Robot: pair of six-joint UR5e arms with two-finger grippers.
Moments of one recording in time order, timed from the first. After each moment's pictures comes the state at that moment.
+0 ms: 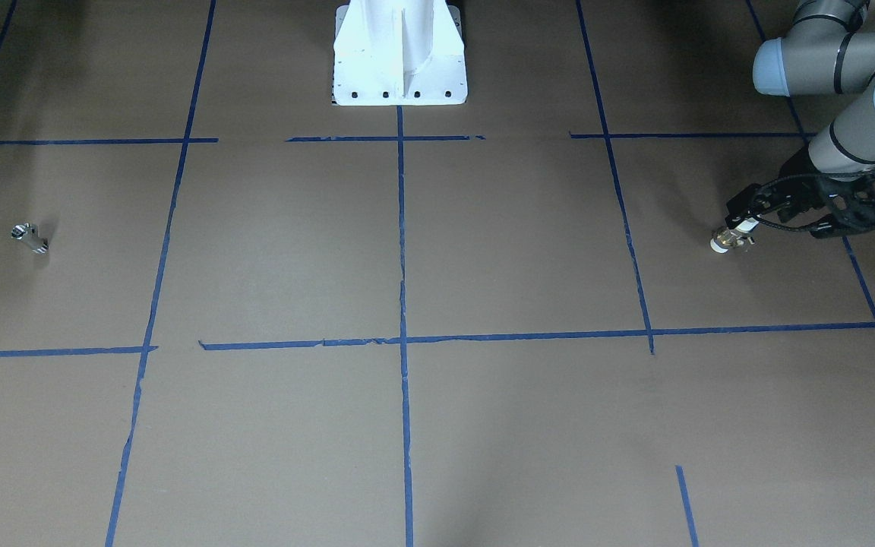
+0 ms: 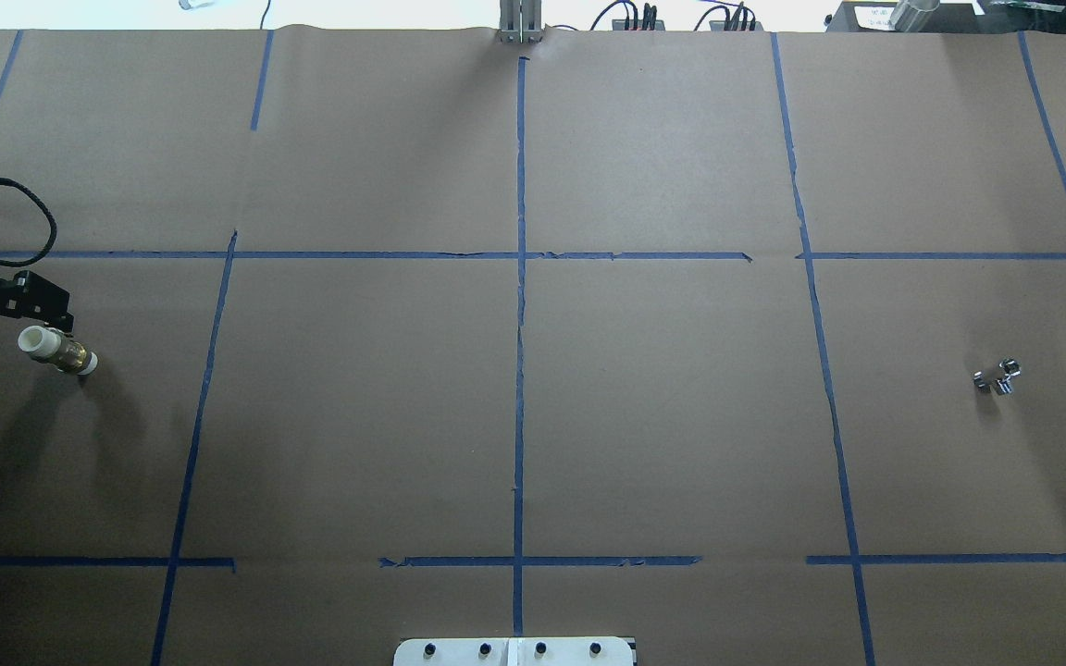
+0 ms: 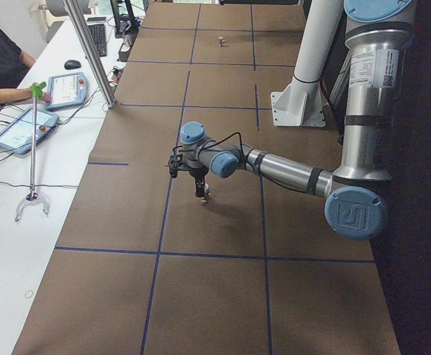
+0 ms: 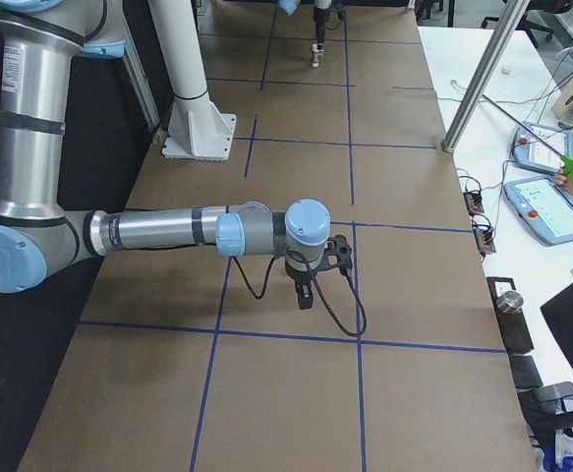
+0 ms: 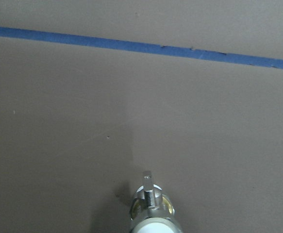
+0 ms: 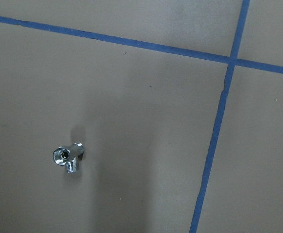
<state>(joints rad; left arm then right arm) -1.01 -1.57 -1.77 -1.85 -2.25 -0.83 1.49 -1.74 1.85 -1.61 2.44 -0.10</state>
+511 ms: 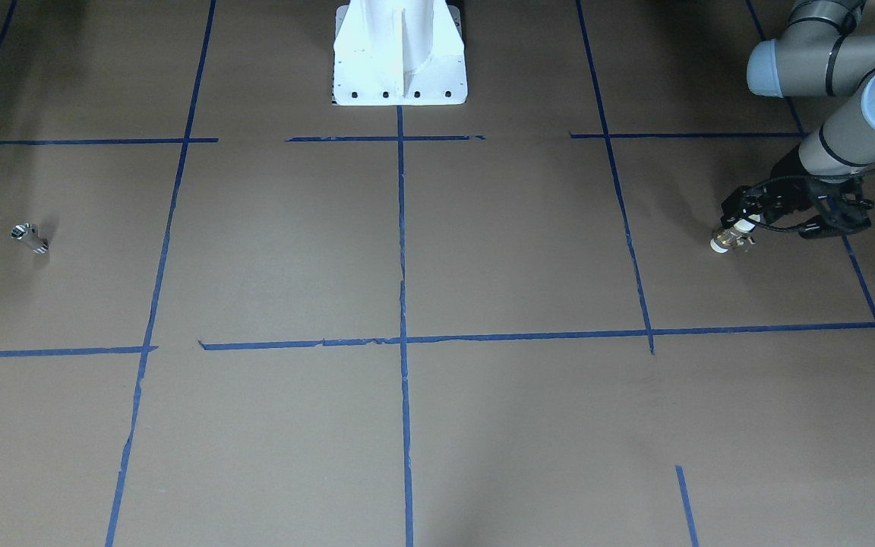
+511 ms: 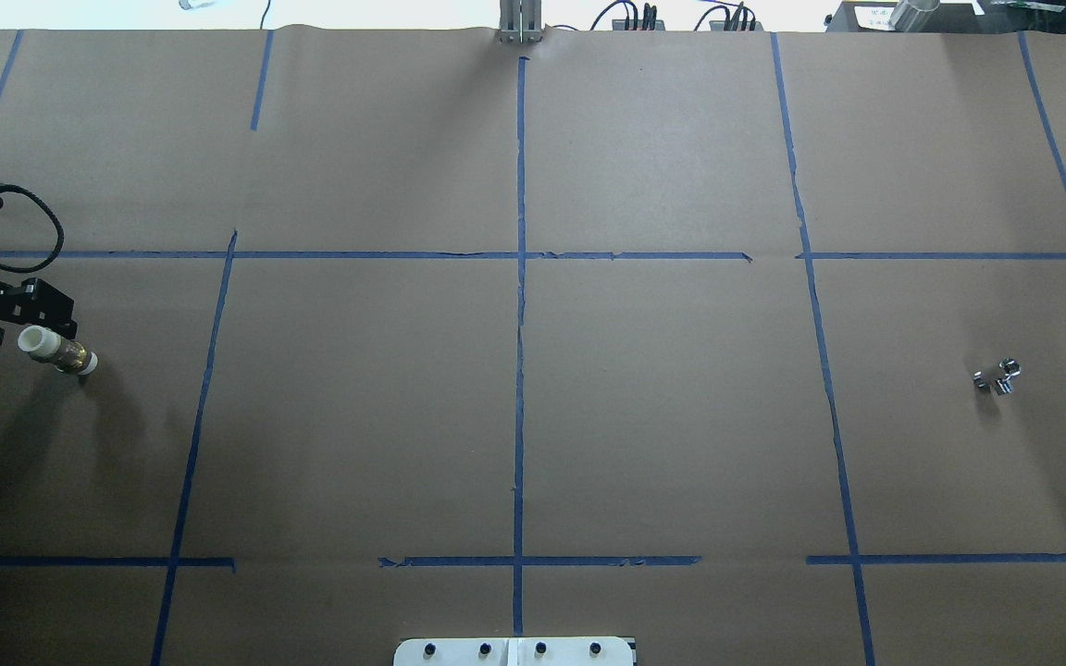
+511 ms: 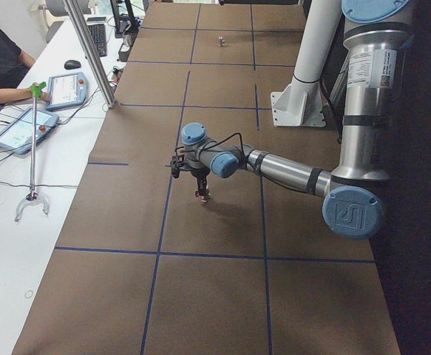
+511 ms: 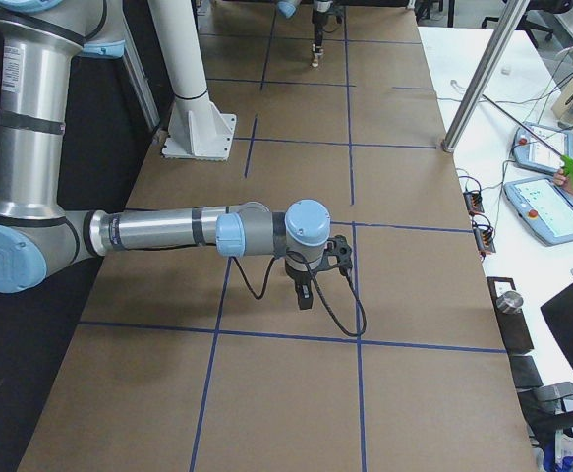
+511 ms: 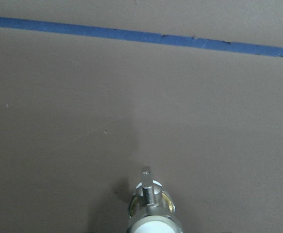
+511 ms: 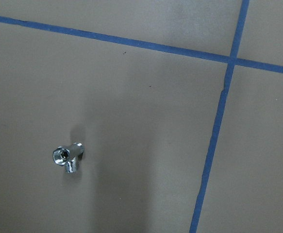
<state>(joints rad) -0.99 -1.57 -1.77 -1.85 -2.25 -0.83 1.49 -1.74 1.85 -1.61 2.44 -0.10</state>
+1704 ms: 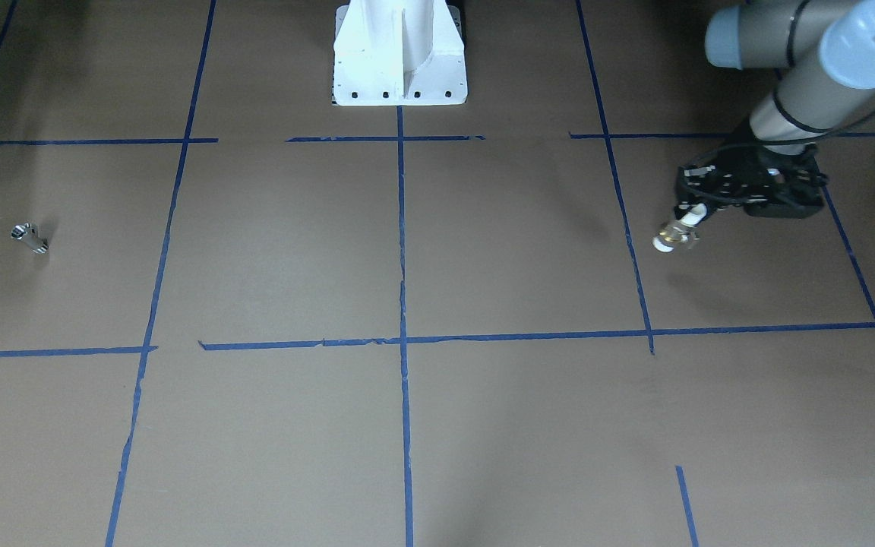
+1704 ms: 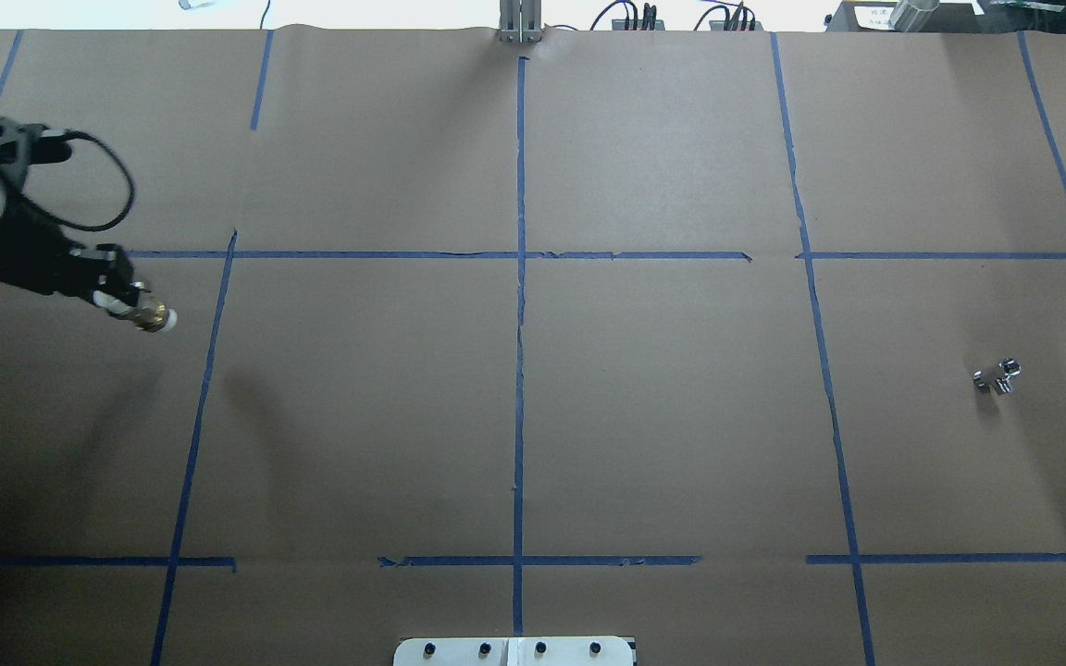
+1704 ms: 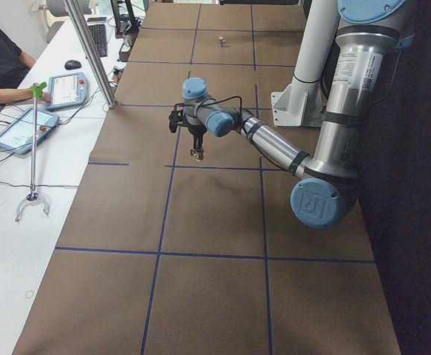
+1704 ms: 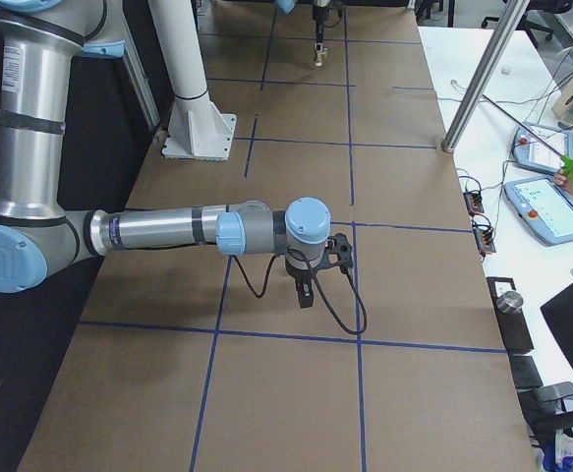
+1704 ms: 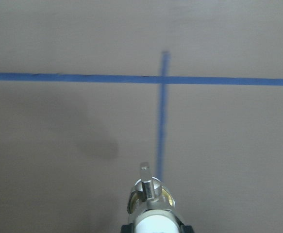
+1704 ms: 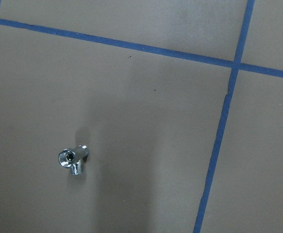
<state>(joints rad) -0.89 -1.83 -1.93 -1.62 -2.22 -0.91 1.49 -1.74 1.86 -1.61 2.45 -0.09</state>
